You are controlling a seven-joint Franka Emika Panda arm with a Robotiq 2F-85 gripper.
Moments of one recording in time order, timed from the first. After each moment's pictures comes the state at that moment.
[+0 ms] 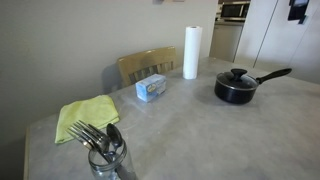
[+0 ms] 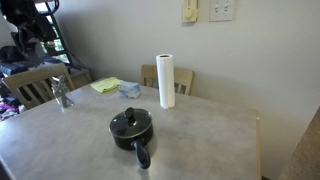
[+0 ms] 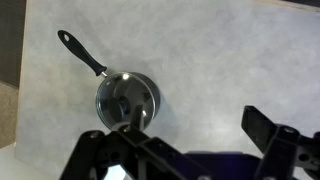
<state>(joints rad) 0.04 -0.24 0.21 -2.18 -0.24 1.80 0.05</state>
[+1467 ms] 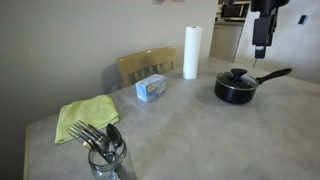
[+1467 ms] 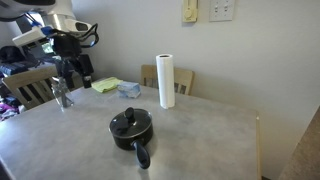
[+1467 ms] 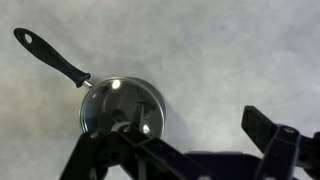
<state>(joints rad) 0.05 -0.01 0.03 -2.19 -0.19 2.00 0.02</state>
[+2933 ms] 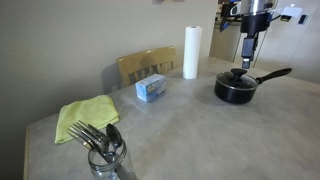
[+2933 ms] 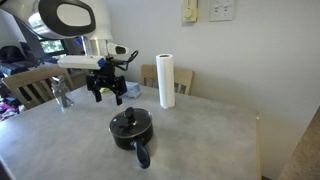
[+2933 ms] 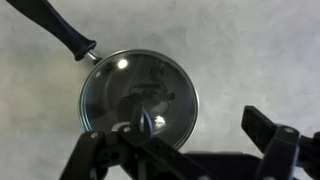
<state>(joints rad) -0.06 0.19 -0.05 -2.12 -0.05 2.19 -0.32</state>
